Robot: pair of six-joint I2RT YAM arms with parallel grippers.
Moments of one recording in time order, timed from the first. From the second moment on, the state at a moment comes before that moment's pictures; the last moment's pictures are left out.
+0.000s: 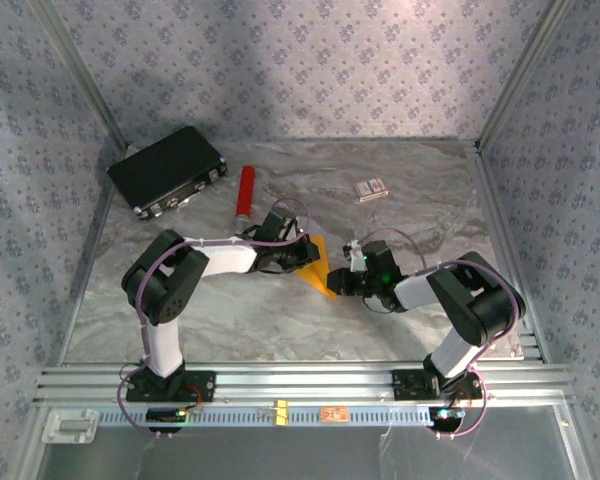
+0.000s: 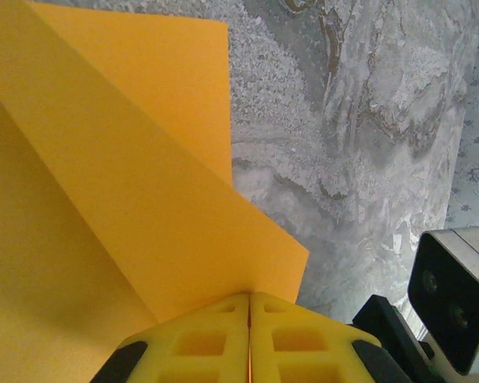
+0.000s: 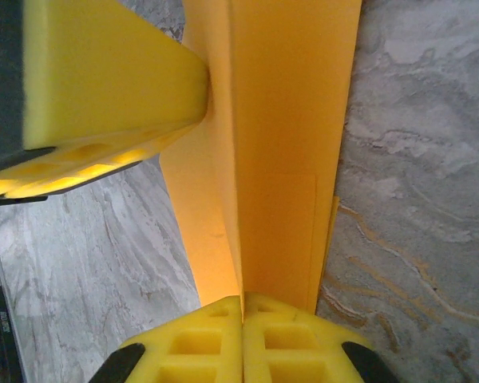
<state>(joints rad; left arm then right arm) -0.71 1.88 1.01 0.10 0.41 -1.02 0.51 1.64 0.43 0.50 -0.52 0.61</state>
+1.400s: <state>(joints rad) -0.71 1.95 1.07 0.08 0.39 -0.98 0.50 1.65 0.47 0.42 -0.54 0.67</state>
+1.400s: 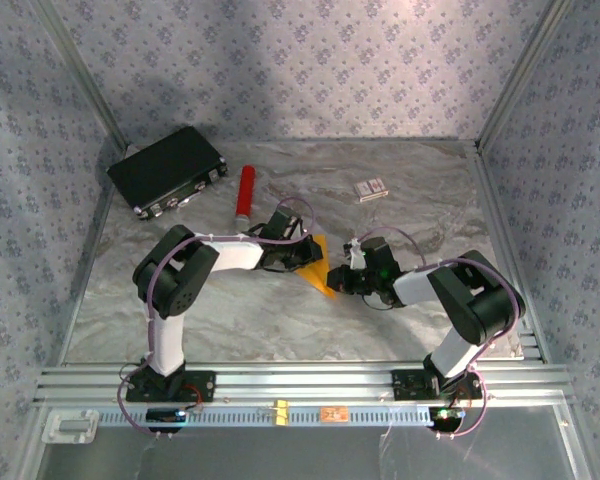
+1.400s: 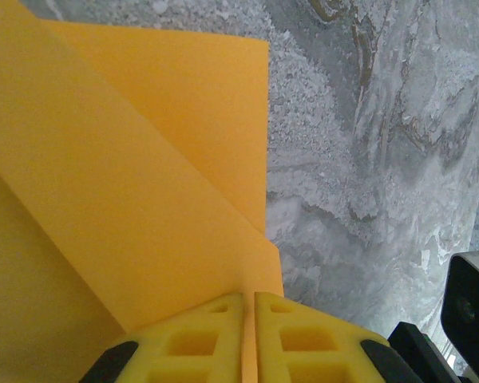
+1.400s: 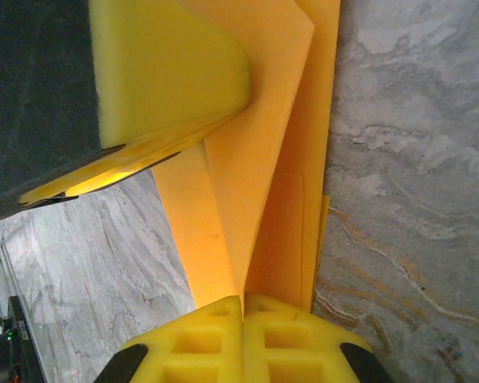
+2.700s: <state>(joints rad) -0.72 1.98 1.07 0.08 0.36 -0.95 0.50 1.65 0.49 0.39 -0.54 0.67</state>
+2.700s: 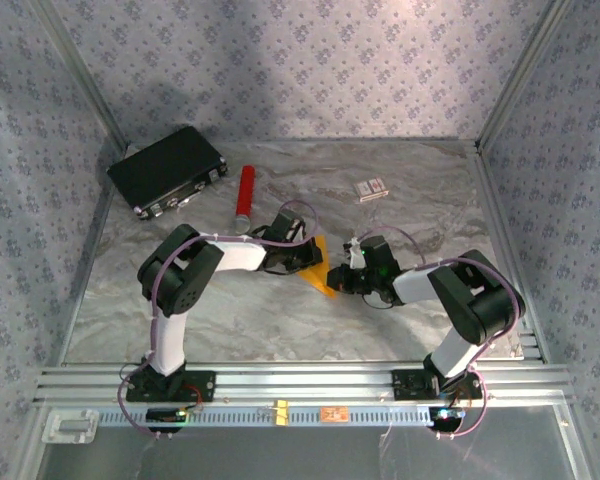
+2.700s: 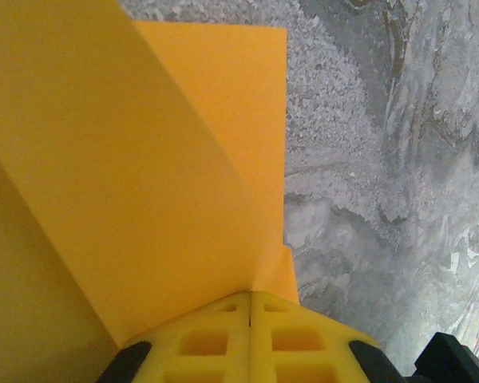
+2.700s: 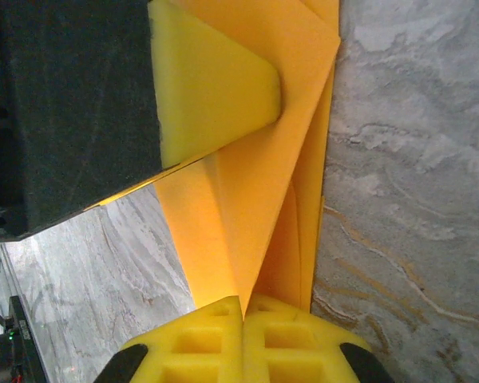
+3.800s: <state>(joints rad) -0.72 1.97 1.06 0.08 0.35 -0.95 0.49 1.59 0.50 0.22 -0.57 0.60</state>
